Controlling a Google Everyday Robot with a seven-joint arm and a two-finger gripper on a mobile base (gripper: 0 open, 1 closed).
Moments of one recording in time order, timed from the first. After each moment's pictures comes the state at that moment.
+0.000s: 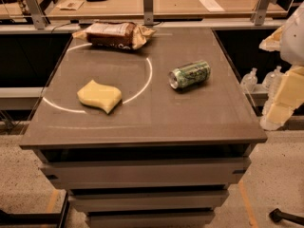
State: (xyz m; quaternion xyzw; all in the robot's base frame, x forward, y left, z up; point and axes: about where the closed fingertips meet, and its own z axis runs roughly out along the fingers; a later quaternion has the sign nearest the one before) arm 0.438 -0.216 0.978 -0.60 0.78 -0.04 0.16
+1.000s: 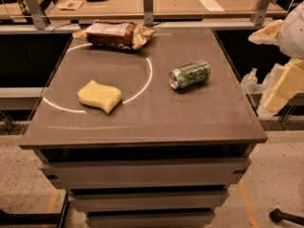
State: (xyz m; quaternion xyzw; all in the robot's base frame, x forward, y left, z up) arm 0.468 -0.212 0.975 -0.64 0.73 0.02 0.23
